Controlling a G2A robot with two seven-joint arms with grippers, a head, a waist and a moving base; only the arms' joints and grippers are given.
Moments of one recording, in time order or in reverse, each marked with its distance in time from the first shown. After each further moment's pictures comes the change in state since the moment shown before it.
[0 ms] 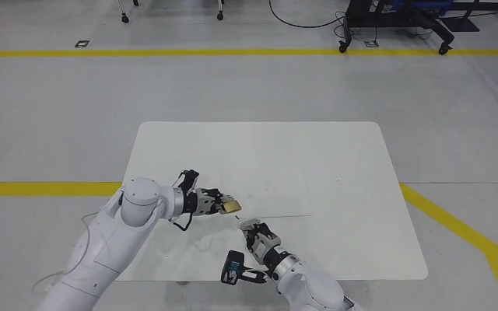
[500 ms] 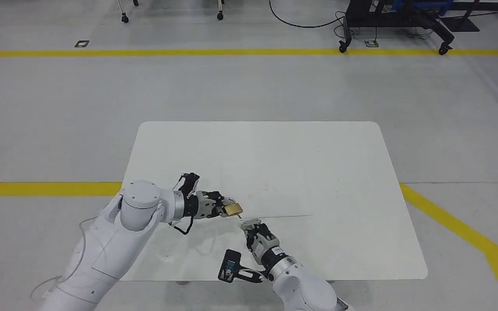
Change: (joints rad) left arm 0.034 0.007 -0.019 -0.051 -0.014 0.042 0.007; right arm 0.009 -0.021 -0.042 0.024 -0.074 0.021 0.079
